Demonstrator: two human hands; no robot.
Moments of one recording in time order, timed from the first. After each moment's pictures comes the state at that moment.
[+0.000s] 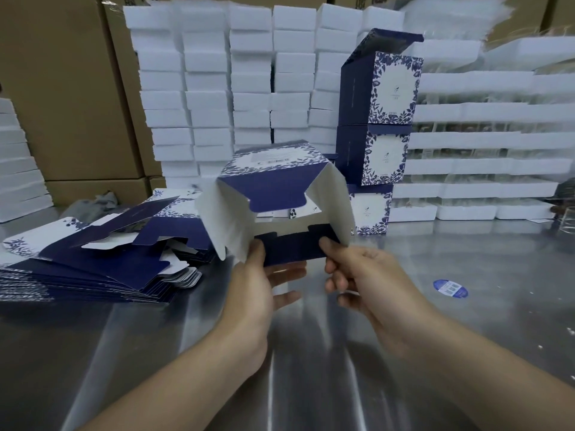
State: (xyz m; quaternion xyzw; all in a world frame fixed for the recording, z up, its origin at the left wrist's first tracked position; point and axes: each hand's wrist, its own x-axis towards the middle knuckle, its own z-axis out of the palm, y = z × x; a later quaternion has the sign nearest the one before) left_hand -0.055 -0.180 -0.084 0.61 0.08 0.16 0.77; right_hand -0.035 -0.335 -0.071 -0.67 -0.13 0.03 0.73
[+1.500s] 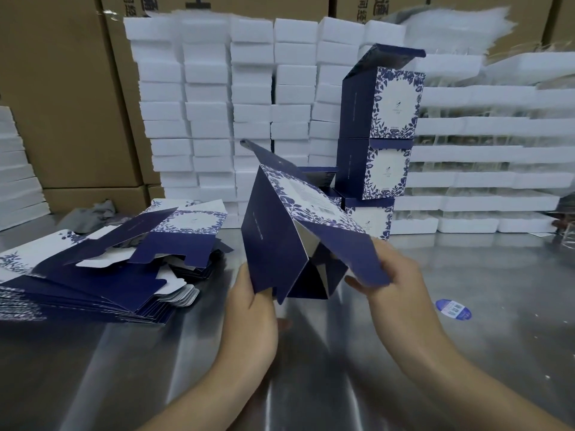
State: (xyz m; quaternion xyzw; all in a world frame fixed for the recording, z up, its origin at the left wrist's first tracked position) left_hand -0.046 -0.175 -0.097 0.68 0.05 0.24 0.69; right_hand -0.035 -0.346 -0.062 -0.70 -0.23 -0.19 0.64
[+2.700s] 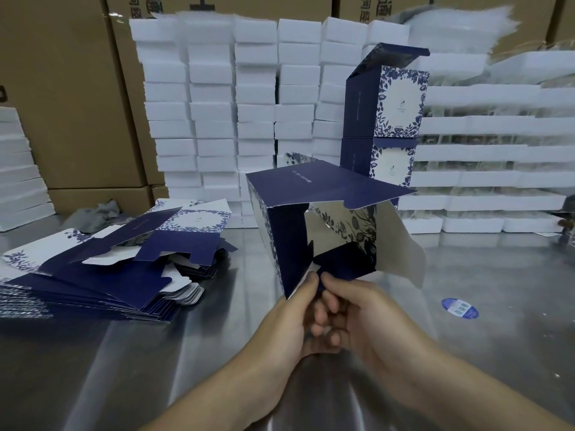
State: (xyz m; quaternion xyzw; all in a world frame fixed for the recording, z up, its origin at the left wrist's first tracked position) left_hand -0.069 -0.202 -0.079 0.58 -0.01 -0.04 0.81; right_hand -0.049 -0.324 -0.068 -0.62 -0.09 0.15 0.76
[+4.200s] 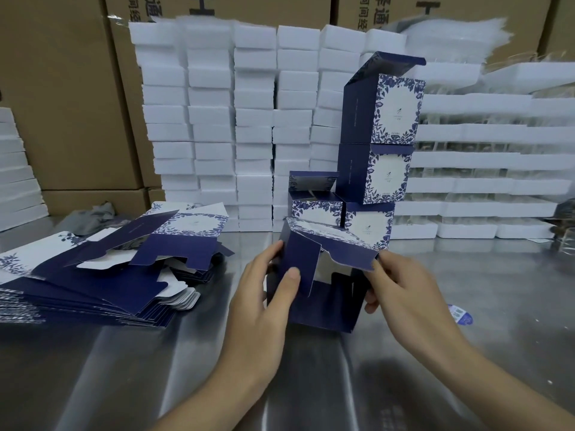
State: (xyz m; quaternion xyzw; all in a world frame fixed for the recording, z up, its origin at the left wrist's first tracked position) left_hand -0.060 -0.178 -0.089 0.69 -0.08 0.28 0.66; right_hand -0.015 -0.367 -0.064 -0.84 -0.15 -0.21 0.47
